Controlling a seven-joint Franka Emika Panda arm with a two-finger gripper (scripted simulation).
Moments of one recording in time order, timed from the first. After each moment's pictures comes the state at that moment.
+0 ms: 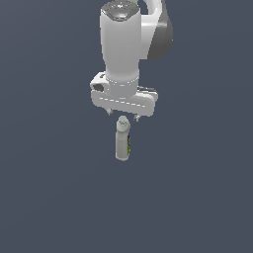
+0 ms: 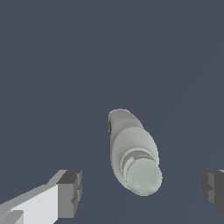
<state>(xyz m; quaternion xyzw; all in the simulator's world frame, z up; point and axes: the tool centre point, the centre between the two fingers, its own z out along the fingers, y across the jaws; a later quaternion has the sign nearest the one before) -0.012 -0.011 0.271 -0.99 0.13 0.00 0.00</state>
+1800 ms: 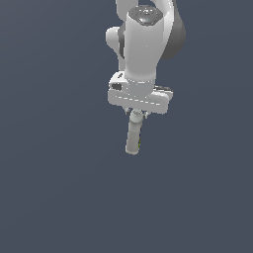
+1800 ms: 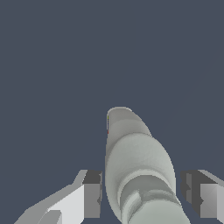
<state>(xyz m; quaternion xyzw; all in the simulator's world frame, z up) -0.033 0.037 0.261 -0.99 0.14 0.01 0.00</state>
